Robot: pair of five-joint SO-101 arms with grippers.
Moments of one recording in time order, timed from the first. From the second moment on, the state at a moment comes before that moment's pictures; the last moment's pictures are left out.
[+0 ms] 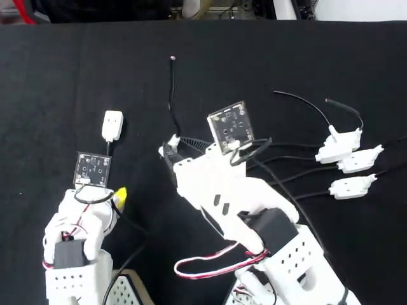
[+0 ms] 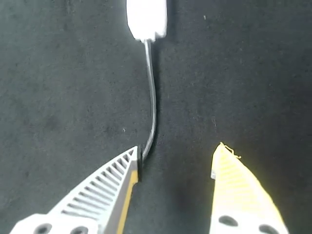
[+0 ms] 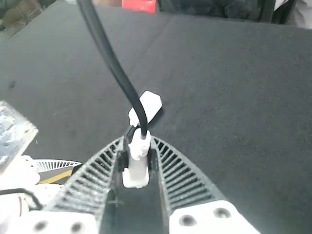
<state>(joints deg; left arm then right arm) -11.2 -104.0 92.5 64.5 -15.0 -36.7 -64.5 54.1 44.6 -13.4</state>
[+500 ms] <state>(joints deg) 19.5 -104.2 87.5 60.6 -8.4 -35.8 -78.7 65.5 34.2 -21.7</state>
